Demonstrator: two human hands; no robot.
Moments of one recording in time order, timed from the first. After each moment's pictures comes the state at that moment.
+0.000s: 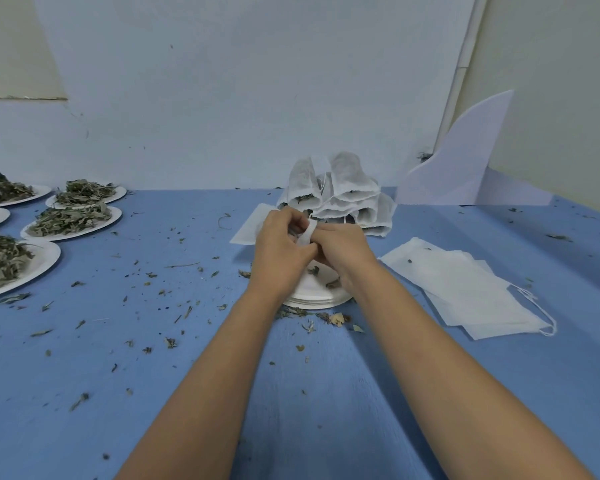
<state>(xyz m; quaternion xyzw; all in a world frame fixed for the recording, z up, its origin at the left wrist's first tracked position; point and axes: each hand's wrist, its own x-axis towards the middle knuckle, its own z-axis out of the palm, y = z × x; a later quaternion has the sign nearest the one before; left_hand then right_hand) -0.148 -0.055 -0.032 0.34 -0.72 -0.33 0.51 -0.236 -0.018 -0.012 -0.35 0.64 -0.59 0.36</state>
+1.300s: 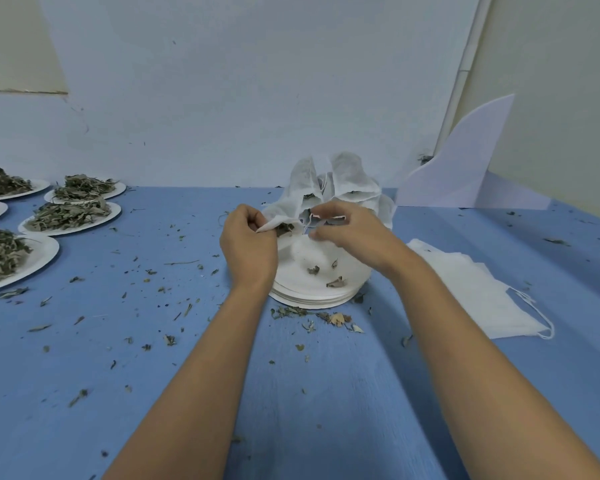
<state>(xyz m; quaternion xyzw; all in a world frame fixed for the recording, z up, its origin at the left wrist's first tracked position) -0.133 -0.065 -0.026 0.45 -0.56 -0.32 0.61 -0.268 -0.006 0.008 -0.59 0.65 -0.42 0.22</state>
